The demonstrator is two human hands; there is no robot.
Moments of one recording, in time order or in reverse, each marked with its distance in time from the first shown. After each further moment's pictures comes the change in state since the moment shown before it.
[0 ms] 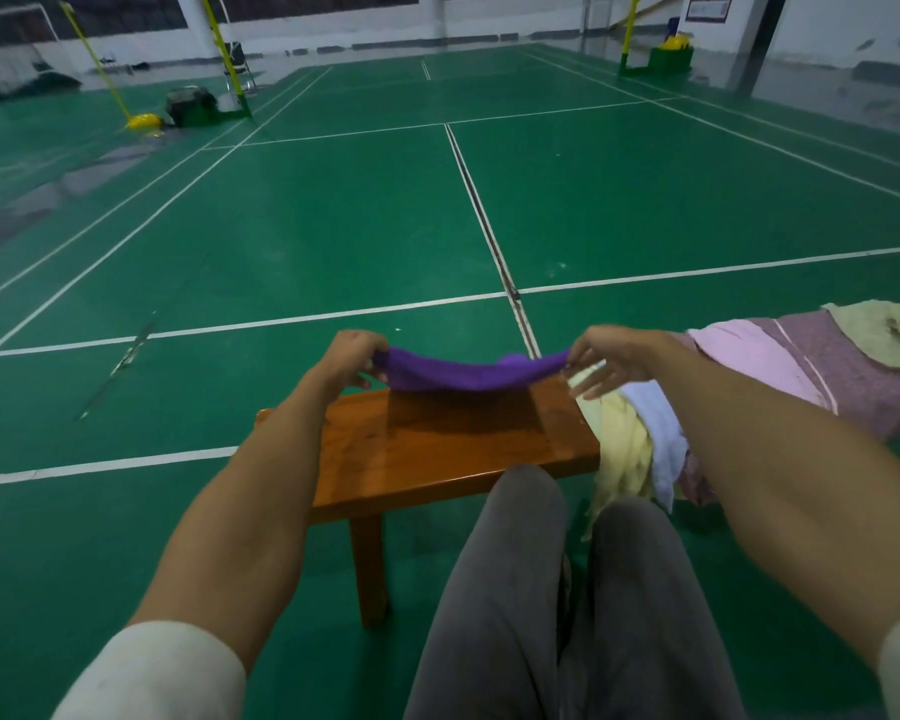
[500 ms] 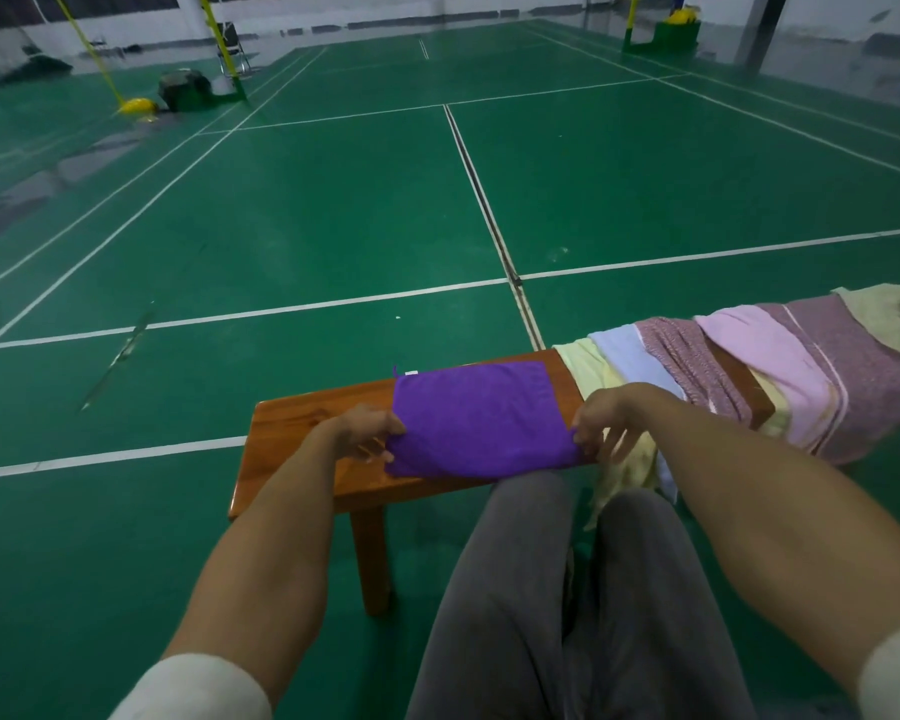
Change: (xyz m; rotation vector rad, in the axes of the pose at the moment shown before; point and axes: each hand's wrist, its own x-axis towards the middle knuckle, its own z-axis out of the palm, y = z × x) left_hand -0.009 -0.090 0.026 0.253 -0.370 -0.314; right_hand 0.027 0.070 0.033 -0.484 -0.156 0.226
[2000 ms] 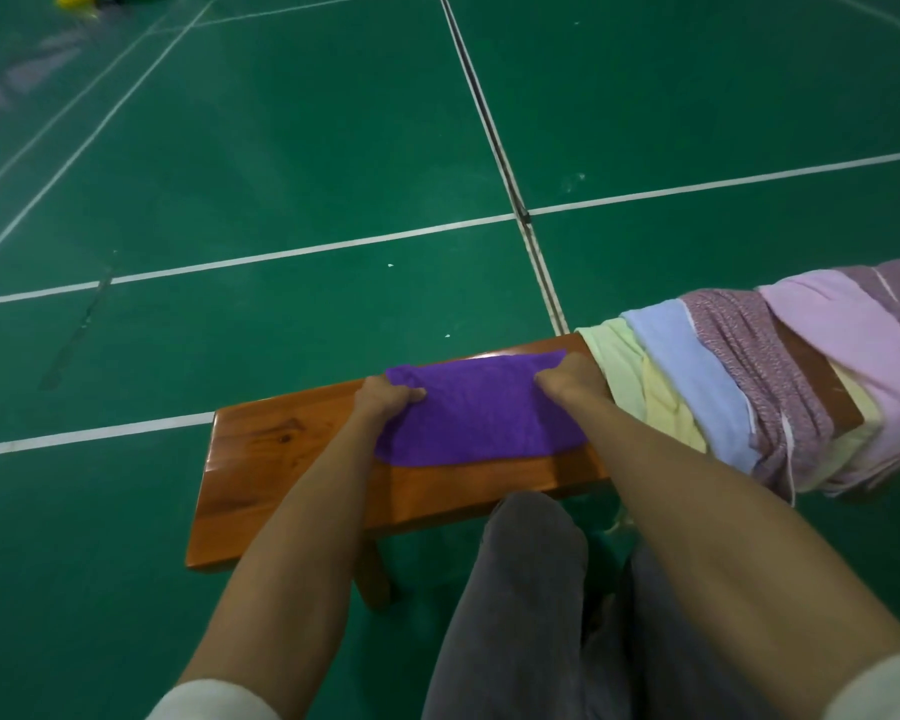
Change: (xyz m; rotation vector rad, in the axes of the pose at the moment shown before) left_hand 0.171 0.029 0.011 -0.012 0.384 -0.187; right_hand 0.164 -0.075 0.009 0.293 0.642 0.035
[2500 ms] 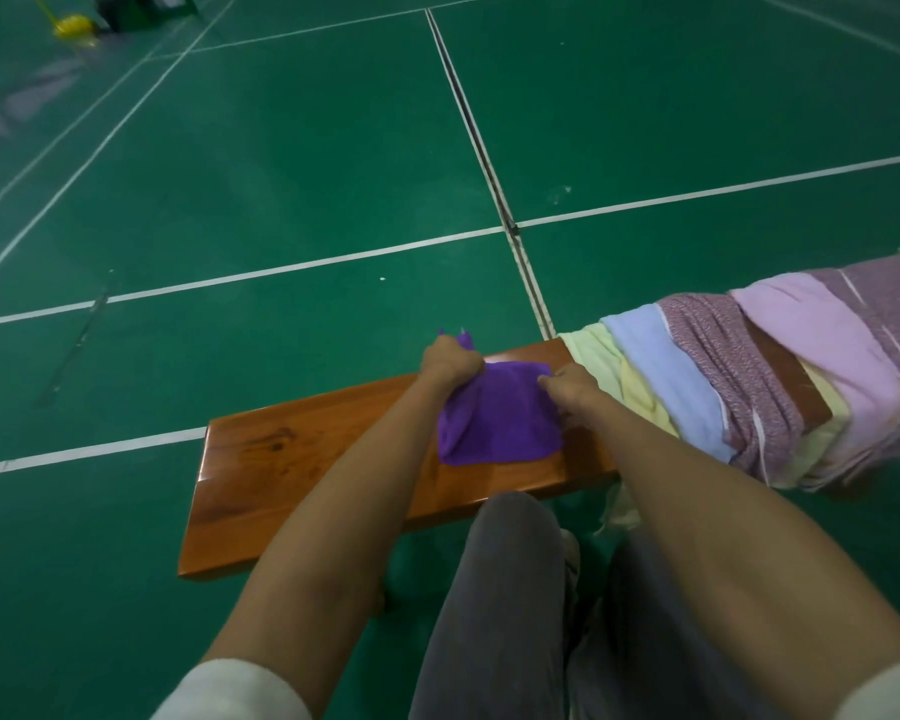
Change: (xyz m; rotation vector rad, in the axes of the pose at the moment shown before) left_hand -0.073 0.117 0.040 0.127 -0.053 0.251; right_hand -0.012 0.015 -0.032 0.180 -0.265 0.053
